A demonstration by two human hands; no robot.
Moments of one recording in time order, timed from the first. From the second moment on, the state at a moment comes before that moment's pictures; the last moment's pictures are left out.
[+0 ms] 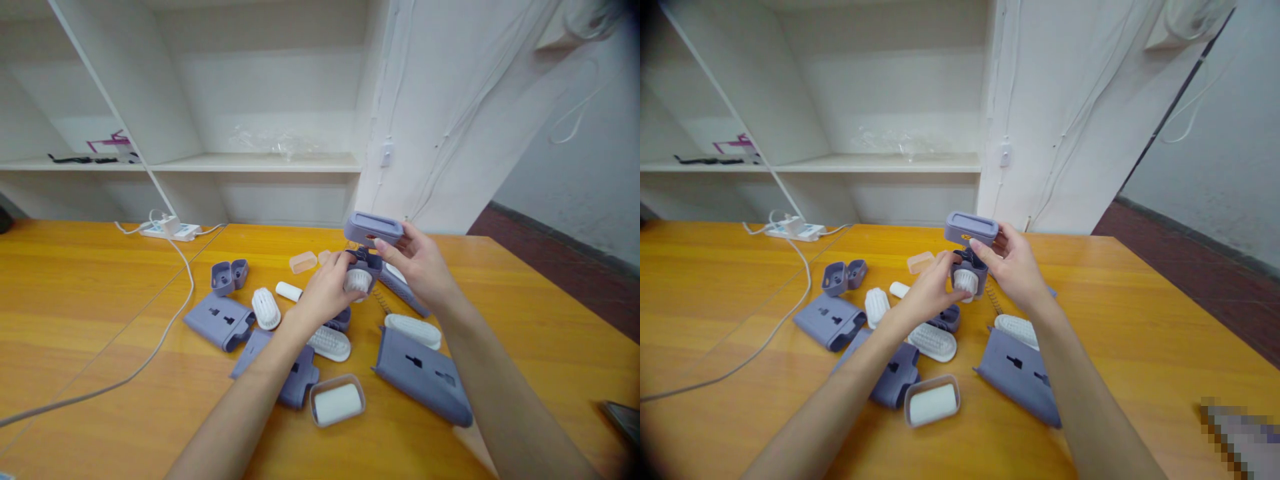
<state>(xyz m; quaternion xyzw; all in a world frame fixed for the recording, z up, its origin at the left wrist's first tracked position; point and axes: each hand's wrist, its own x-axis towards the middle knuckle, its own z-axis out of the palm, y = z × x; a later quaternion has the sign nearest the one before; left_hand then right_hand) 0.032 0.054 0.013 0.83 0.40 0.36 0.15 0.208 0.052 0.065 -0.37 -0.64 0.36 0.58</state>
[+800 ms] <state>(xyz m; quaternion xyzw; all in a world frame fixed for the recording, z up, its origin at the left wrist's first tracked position) 0.037 0.048 0.026 0.74 0.45 0.49 0.08 0.191 0.023 0.081 -0.37 -0.72 0.25 0.53</state>
